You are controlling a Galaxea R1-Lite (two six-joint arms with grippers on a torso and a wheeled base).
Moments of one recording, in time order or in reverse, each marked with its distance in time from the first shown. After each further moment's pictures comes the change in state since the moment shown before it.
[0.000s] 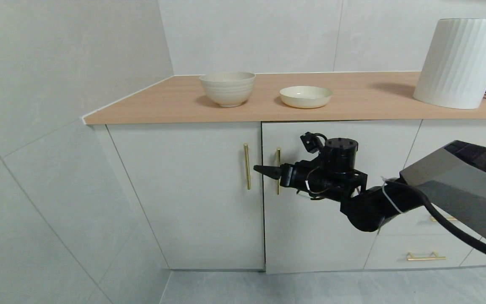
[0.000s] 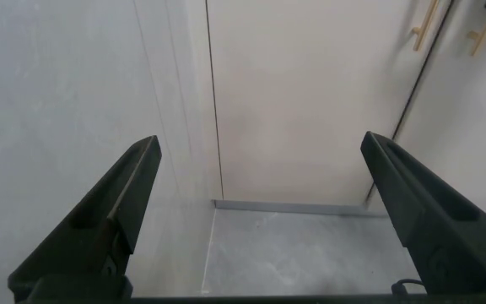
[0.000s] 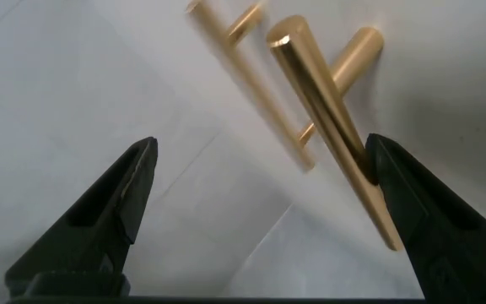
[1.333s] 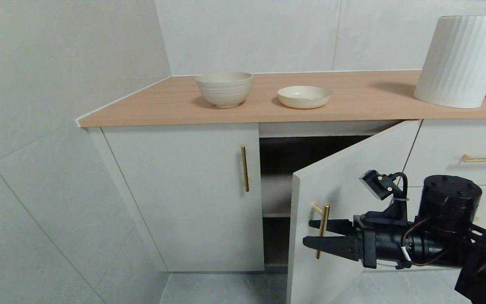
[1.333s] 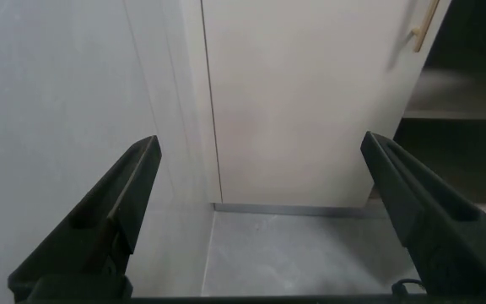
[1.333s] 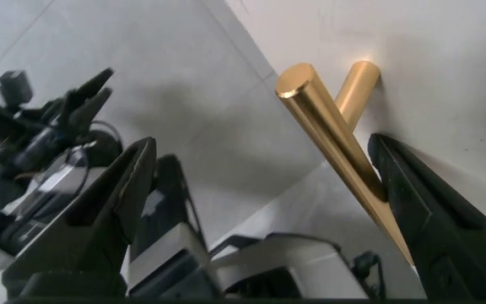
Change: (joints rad) left arm 0.000 0.000 0.000 0.000 0.000 0.004; right arm 0.030 -0.449 0.834 -0.330 0.389 -0.009
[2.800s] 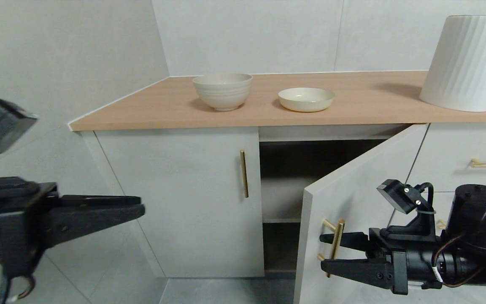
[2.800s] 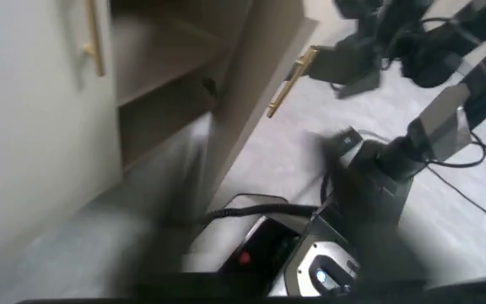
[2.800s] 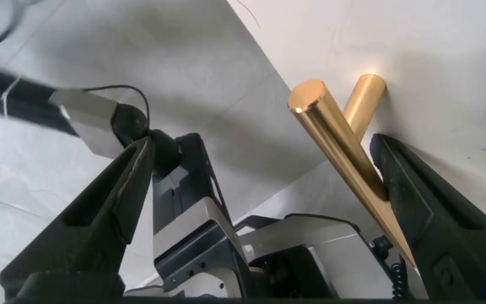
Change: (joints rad) left arm -0.206 1.173 -0.831 0.061 -0.816 -0.080; right arm 0.002 -0.103 0.106 -0.015 0.037 -0.005
